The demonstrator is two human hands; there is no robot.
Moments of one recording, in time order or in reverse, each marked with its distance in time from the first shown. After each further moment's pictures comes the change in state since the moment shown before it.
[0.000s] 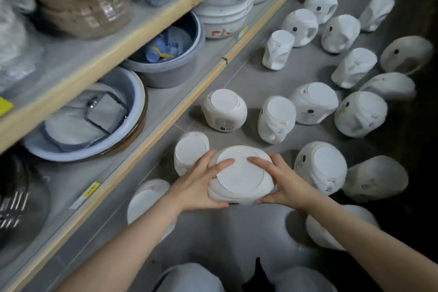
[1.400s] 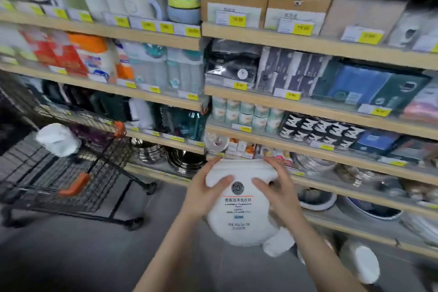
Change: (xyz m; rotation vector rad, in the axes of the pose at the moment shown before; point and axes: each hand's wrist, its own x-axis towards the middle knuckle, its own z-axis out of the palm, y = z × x) left_hand -0.589 0.393 -0.285 -0.827 1.659 -0.759; right_hand -0.114 -0.715 -0.159 0.544 -0.348 -0.494
